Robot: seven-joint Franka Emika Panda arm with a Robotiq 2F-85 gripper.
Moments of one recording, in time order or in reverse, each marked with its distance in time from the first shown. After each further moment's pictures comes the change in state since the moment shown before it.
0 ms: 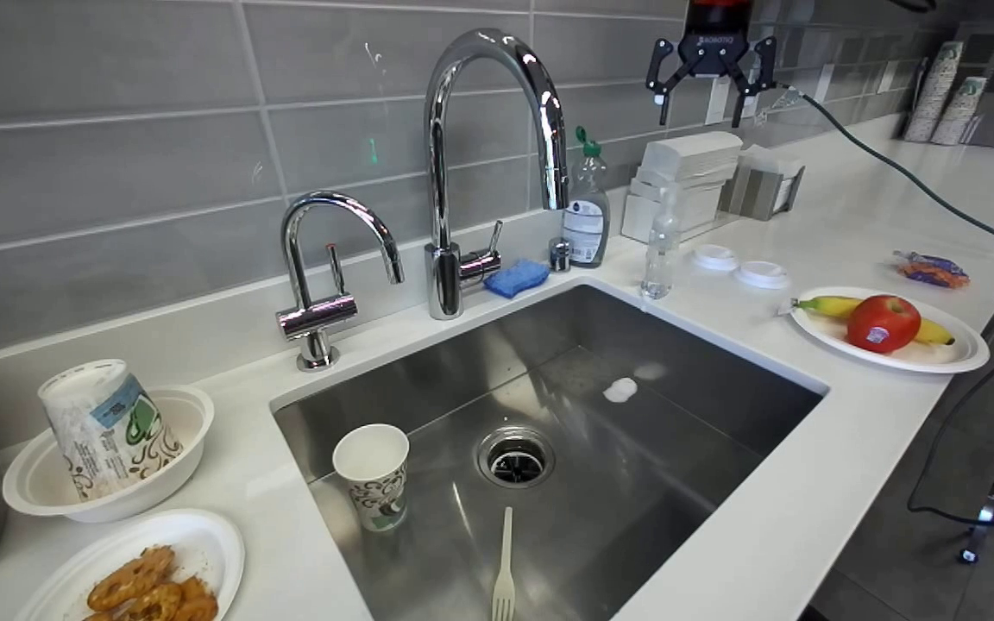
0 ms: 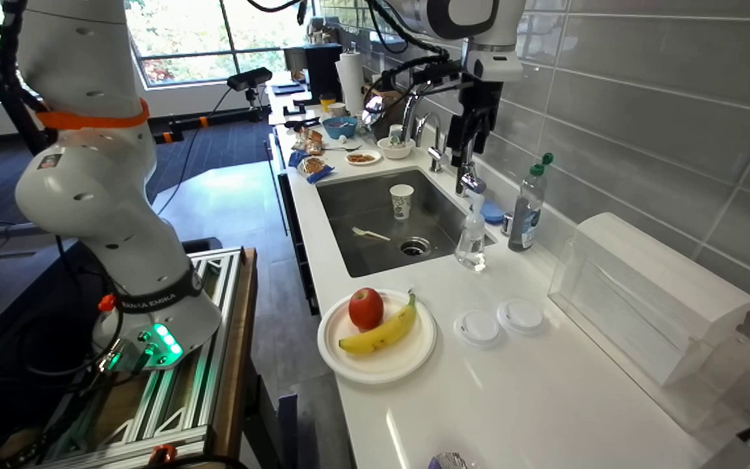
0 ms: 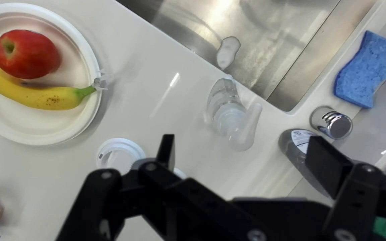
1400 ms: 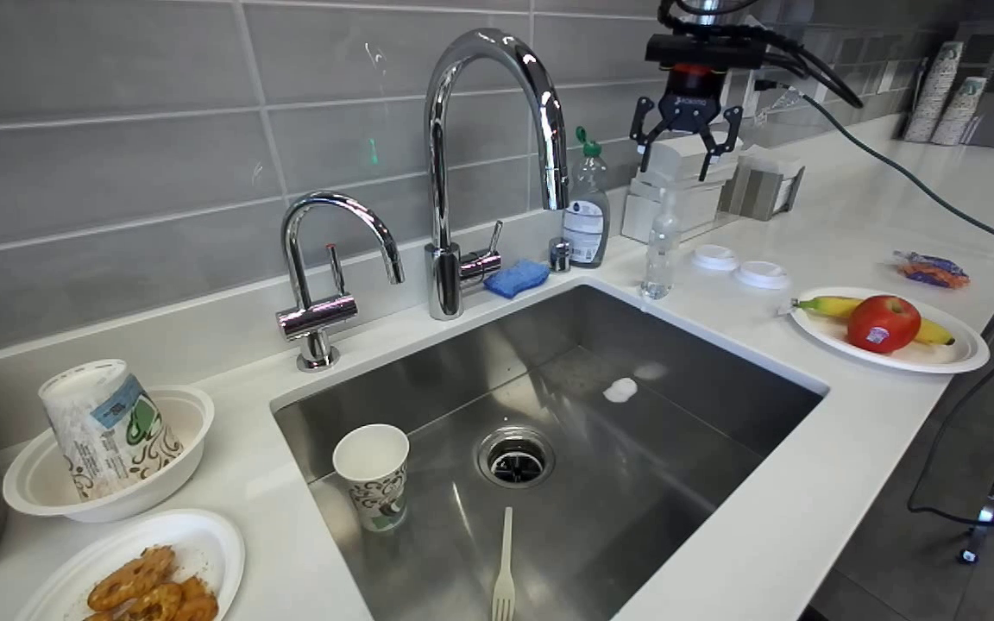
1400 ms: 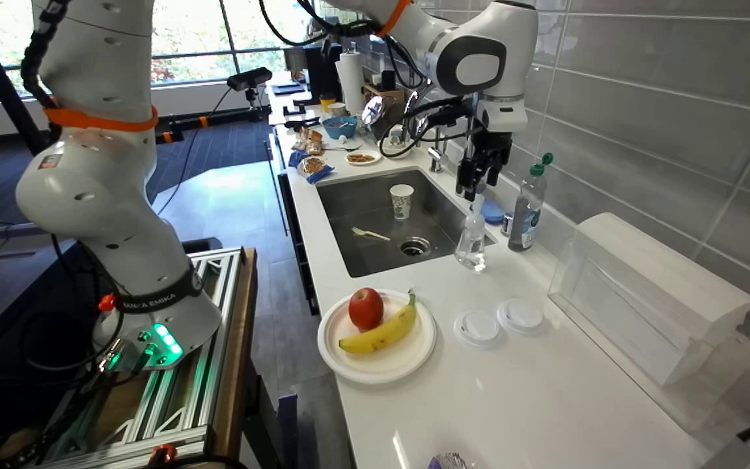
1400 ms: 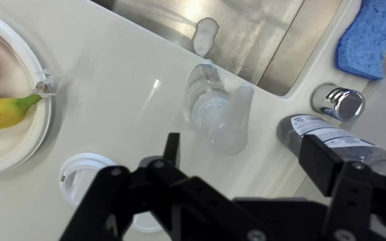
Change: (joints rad) arm 0.005 0.128 -0.035 -0.019 0.058 0.210 0.036
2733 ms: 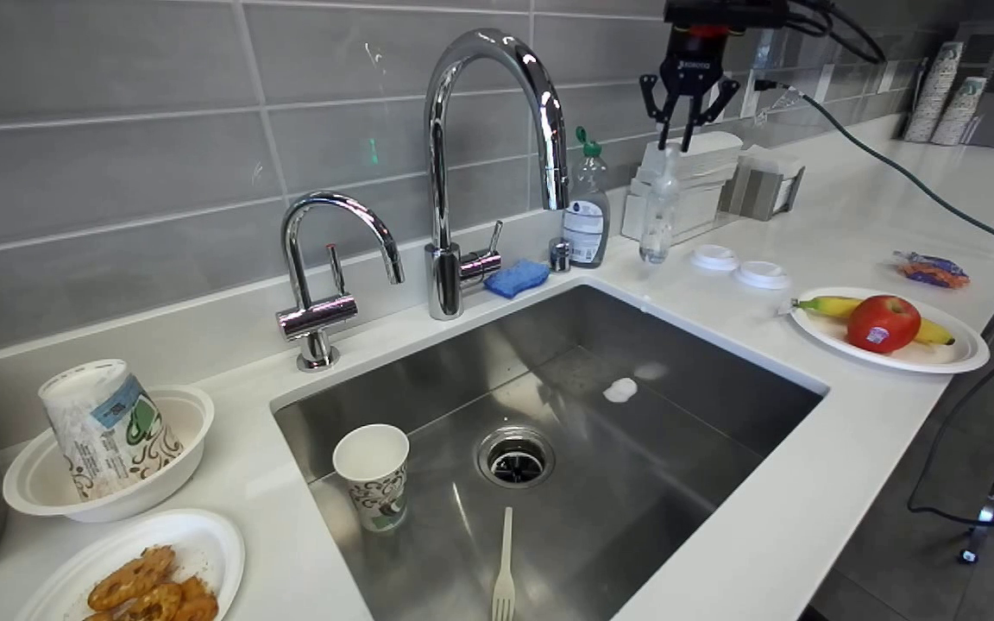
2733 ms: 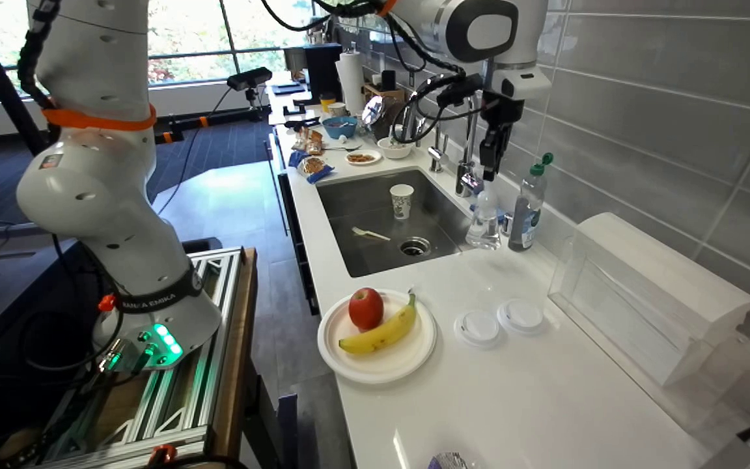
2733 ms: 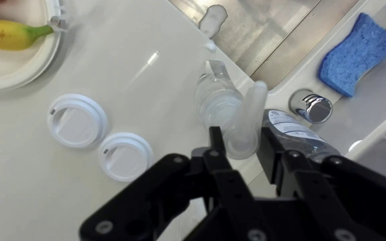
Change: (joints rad) arm 0.009 -0.023 -0.013 0.100 -0.054 -0.112 -0.233
